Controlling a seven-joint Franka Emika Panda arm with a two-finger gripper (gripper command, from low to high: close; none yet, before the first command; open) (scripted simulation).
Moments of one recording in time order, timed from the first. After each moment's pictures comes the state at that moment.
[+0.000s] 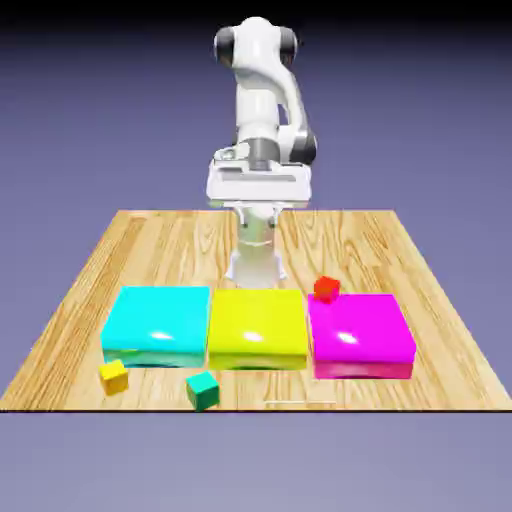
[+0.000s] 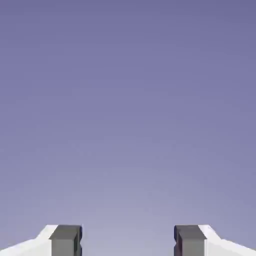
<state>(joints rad) 0.02 -0.54 -0.02 -2.79 0.01 3.02 0.79</state>
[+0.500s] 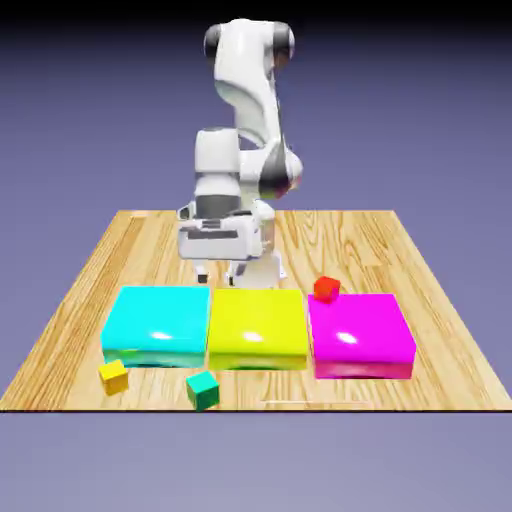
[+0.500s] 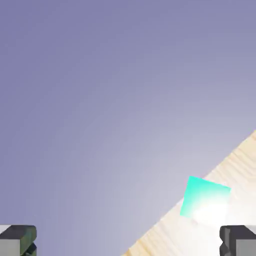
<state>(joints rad) 0.10 -0.11 -0.28 -2.51 0.10 2.78 1.45</state>
